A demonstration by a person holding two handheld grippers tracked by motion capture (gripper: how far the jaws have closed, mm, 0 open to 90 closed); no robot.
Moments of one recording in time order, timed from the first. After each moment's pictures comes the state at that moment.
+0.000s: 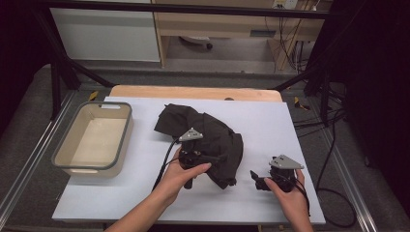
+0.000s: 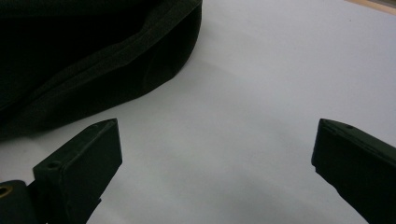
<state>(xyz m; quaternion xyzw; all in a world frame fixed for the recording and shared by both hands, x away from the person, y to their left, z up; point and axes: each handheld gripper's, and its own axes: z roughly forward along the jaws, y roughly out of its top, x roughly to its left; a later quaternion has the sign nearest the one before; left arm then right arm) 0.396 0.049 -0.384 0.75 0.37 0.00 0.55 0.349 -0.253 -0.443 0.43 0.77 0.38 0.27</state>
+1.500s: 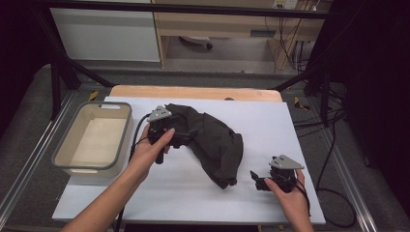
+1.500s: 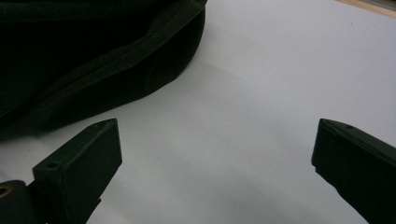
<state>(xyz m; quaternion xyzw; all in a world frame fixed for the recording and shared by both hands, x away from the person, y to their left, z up) 0.437 0.134 -0.343 0.74 0.36 0.14 0.55 0.348 -0.253 -0.442 0.42 0.77 0.38 0.27</state>
